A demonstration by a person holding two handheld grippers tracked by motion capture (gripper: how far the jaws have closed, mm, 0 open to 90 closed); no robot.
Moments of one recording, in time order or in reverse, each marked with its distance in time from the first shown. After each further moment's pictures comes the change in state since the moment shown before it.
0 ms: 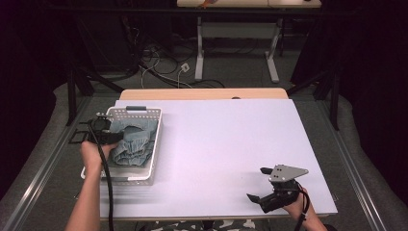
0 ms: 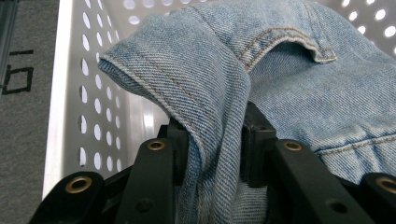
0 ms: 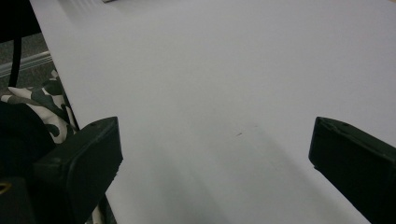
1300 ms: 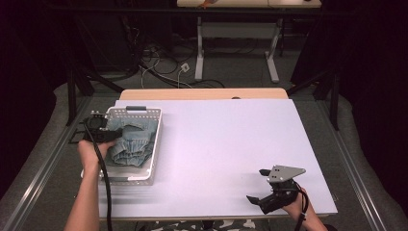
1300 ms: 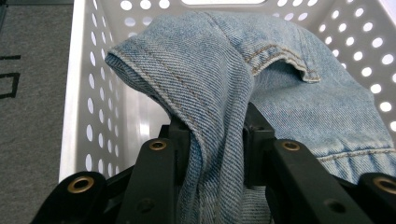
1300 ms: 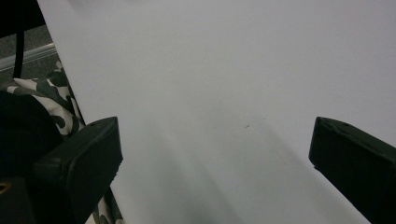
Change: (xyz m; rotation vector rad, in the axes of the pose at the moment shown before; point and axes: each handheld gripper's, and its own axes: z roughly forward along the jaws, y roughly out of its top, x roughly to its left) left arm 0.005 0.003 -0.010 -0.045 -0.046 -0.031; right arm 0.000 -0.001 0.003 0.037 0.023 -0.002
